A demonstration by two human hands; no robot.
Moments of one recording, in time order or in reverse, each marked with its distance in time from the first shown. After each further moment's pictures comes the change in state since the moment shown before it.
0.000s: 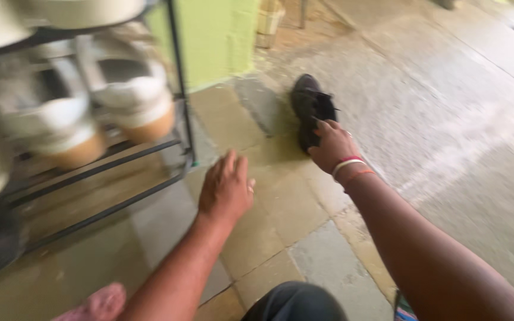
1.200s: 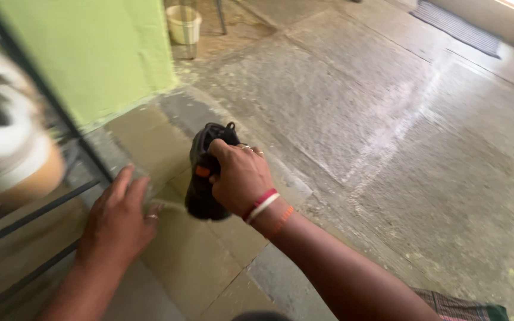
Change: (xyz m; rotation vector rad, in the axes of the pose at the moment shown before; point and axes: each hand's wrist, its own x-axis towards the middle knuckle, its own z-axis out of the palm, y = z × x) left_hand 0.030 -0.029 -0.044 0.127 -0.279 -0.099; right_hand -0.058 -0.090 -0.041 0.146 0.138 -0.166
